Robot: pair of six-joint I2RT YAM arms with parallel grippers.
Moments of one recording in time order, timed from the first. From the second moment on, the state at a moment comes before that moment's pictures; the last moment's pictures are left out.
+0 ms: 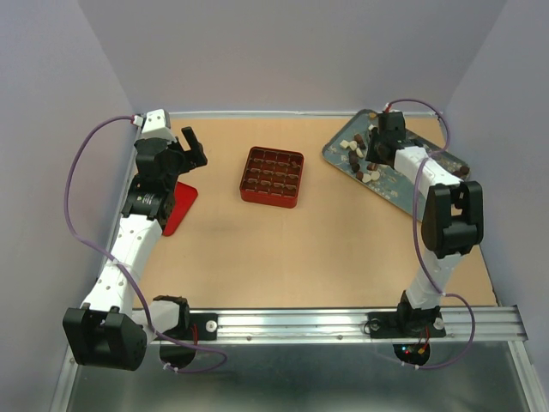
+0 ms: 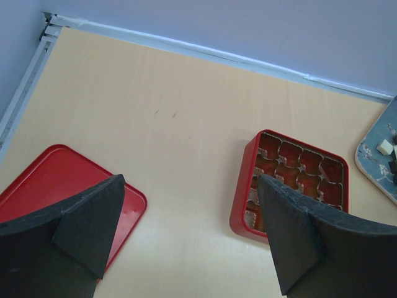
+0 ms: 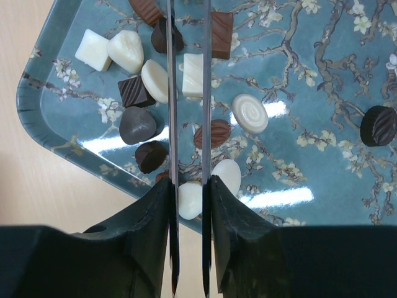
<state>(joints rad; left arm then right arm) -0.13 1.09 1.00 -0.15 -0.14 -0.28 0.11 1.87 1.44 -0.33 0.22 0.26</state>
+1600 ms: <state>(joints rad) -0.13 1.09 1.00 -0.17 -0.14 -0.28 0.48 1.56 1.34 -0.39 -0.11 0.25</state>
